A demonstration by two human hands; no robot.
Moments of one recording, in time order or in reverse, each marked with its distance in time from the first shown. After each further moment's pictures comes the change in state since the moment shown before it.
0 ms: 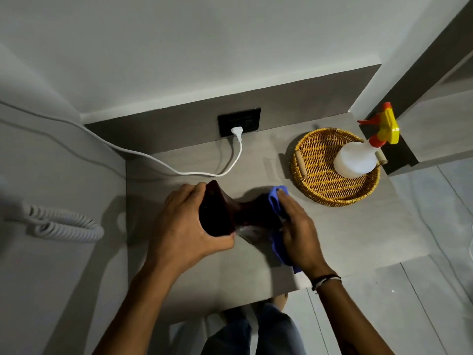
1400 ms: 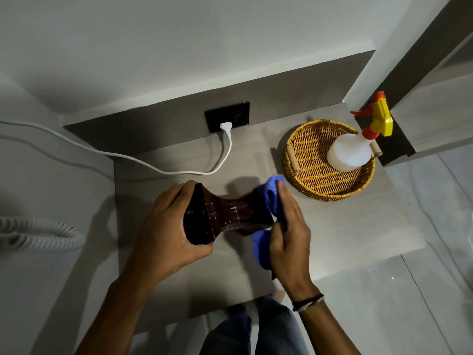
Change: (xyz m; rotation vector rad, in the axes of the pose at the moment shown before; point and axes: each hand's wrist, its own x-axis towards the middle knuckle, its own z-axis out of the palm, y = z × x) left_hand 0.002 -0.009 0.005 -0.105 -0.071 0.091; right_hand -0.022 -0.036 0.005 0.229 0.267 0.076
